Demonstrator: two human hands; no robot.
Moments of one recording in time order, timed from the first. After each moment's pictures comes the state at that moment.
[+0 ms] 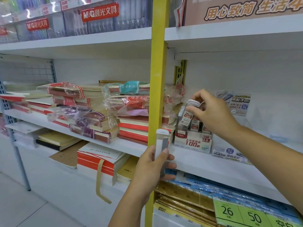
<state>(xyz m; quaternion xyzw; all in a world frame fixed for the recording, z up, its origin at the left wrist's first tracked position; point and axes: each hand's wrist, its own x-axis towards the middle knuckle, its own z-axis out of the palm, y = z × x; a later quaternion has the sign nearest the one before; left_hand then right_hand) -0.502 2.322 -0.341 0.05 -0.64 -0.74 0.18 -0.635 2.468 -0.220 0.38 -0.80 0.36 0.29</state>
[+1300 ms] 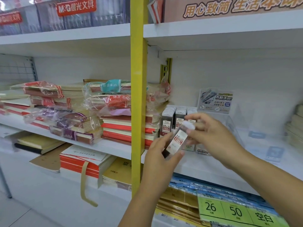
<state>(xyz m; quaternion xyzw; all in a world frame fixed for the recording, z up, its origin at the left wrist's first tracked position) -0.537 2.372 -0.343 -0.03 -0.77 -0.53 0.34 -0.597 2.514 -0.261 0.32 -0.74 0.59 0.04</state>
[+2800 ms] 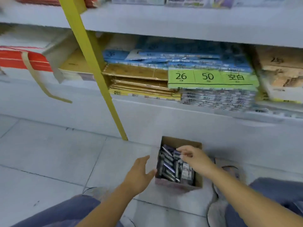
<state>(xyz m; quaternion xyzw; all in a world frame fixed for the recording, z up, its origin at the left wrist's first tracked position) -0.396 2.426 -0.667 0.13 -0.88 -0.41 -0.19 -0.493 2.646 -0.639 0.06 -0.87 0.40 -0.29</state>
